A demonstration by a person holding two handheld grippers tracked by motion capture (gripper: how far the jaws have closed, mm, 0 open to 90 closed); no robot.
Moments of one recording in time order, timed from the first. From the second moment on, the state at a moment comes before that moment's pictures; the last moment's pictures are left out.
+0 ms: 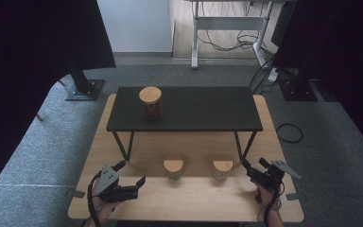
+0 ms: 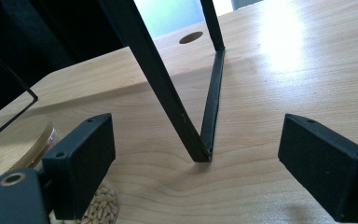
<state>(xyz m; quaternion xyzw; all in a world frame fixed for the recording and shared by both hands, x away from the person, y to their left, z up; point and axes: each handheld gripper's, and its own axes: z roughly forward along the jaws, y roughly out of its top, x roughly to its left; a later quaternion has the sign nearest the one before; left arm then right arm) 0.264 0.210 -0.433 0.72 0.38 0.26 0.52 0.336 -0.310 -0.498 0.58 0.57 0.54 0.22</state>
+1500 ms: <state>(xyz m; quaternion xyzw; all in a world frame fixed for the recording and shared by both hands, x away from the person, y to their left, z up) 0.285 0.226 -0.489 0.73 0.44 0.20 0.49 0.330 -0.308 -0.497 0.57 0.58 0.54 0.22</state>
